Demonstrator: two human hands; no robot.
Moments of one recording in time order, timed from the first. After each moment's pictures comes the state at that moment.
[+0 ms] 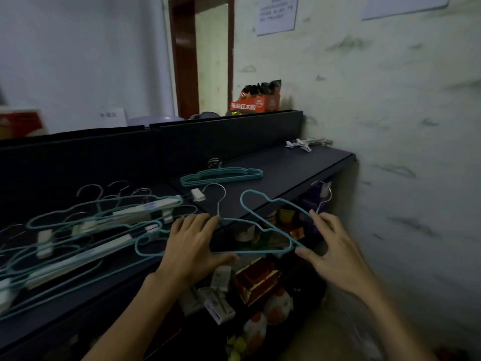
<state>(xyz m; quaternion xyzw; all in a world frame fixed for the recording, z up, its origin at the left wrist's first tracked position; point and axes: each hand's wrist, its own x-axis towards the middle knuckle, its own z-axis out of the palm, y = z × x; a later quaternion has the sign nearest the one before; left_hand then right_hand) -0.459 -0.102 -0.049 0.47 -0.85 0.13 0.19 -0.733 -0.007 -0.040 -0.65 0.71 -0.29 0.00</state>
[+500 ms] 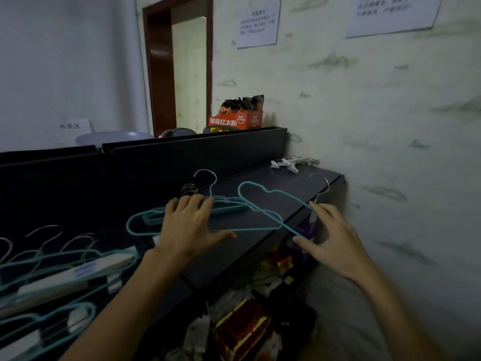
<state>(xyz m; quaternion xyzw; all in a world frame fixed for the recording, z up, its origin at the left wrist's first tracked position) -0.536 -0.266 -0.005 0.46 -0.84 0.14 0.24 -0.804 -0.144 -0.008 -0.63 0.71 -0.32 -0.08</state>
